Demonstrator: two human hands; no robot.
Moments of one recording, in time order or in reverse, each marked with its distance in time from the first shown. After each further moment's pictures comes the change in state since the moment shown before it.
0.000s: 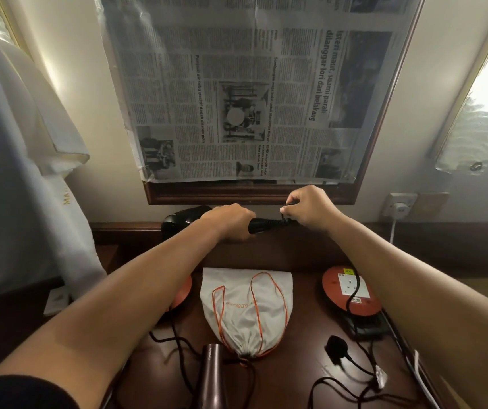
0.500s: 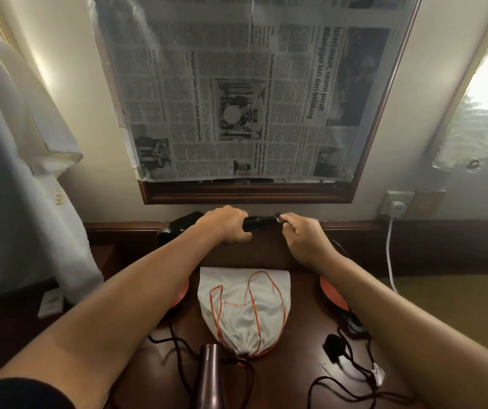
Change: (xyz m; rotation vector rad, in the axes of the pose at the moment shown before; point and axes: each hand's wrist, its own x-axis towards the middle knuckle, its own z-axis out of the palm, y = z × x) left_hand 0.002 -0.005 0.009 -0.035 0.007 -0.093; right_hand -0.049 0.006 0.036 0.051 0.069 -0.074
